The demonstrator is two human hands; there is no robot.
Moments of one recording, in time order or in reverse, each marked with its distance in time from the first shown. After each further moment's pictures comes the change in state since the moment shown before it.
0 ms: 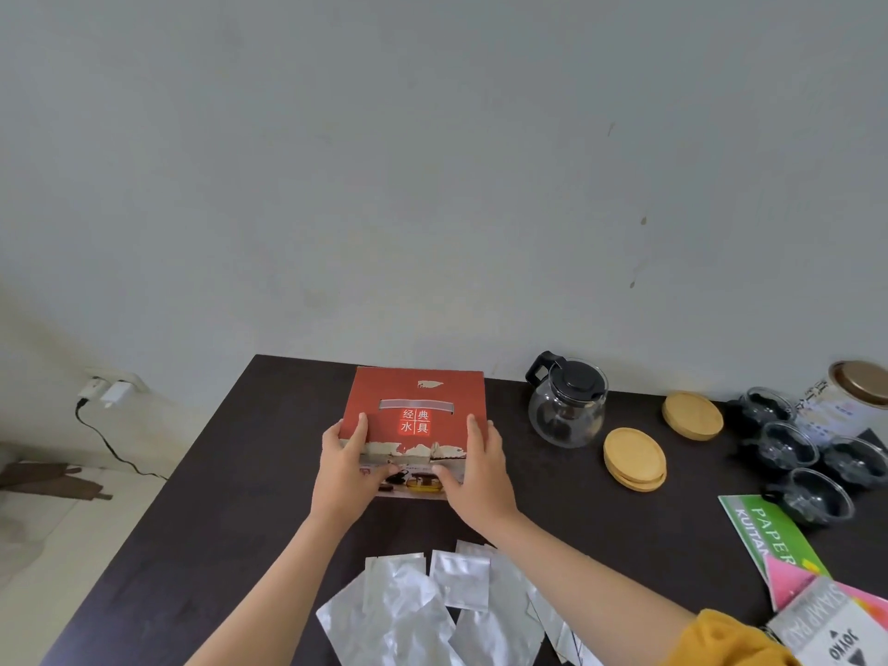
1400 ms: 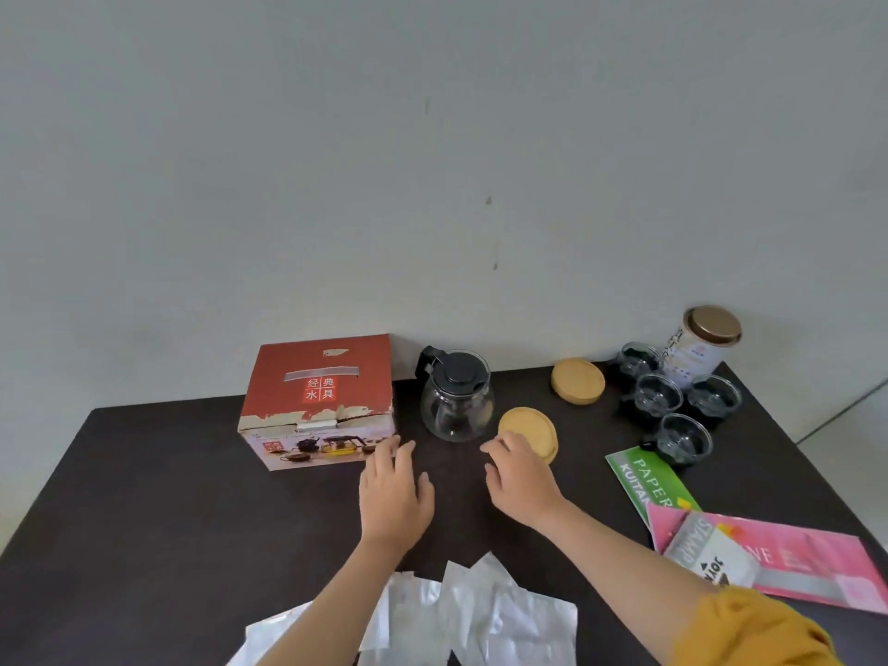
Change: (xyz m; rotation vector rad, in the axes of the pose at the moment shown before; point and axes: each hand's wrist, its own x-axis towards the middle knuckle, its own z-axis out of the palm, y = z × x) left_hand -0.009 0.135 0.151 0.228 -0.054 0.335; right_hand -0.003 0.171 -0.114 -0.288 0.080 -0.080
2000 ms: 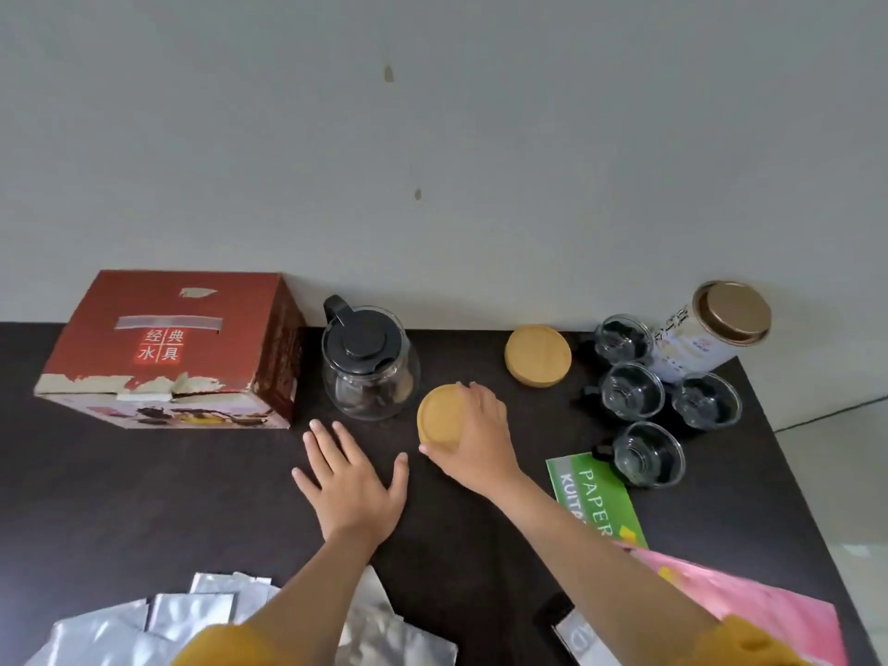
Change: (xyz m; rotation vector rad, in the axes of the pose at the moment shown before) left_hand 0.014 0.068 0.131 0.237 -0.183 -0.500; right_hand 0.045 0.104 0.005 0.192 -0.235 0.250
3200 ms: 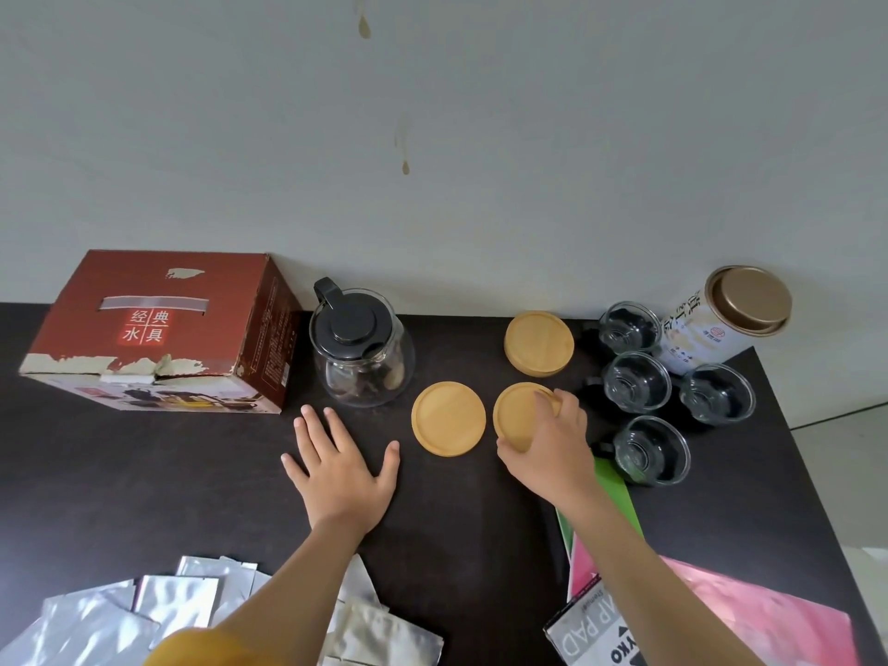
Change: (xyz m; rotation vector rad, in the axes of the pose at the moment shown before) left_hand -0.003 0.002 -0.005 0.001 0.001 -0.019; right_hand -0.024 0.066 -0.039 -0.121 0.104 0.198
